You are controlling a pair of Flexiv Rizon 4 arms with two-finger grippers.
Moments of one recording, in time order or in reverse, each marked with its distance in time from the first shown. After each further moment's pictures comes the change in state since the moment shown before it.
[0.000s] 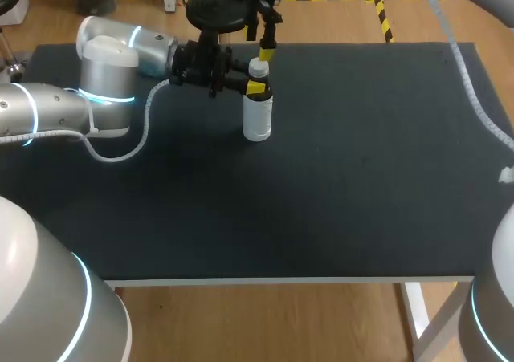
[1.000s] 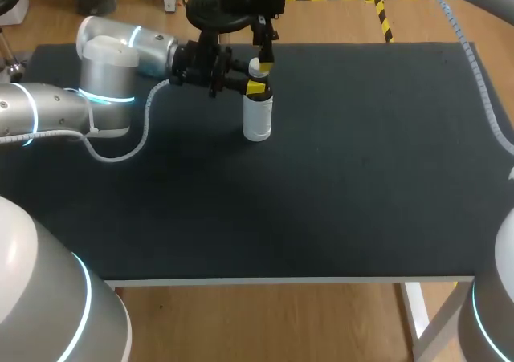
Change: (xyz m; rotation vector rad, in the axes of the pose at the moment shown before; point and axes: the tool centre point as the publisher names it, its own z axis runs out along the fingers) left arm 0.000 0.000 0.000 0.000 0.000 0.000; right arm 0.013 -0.007 0.014 0.088 -0.135 0.105
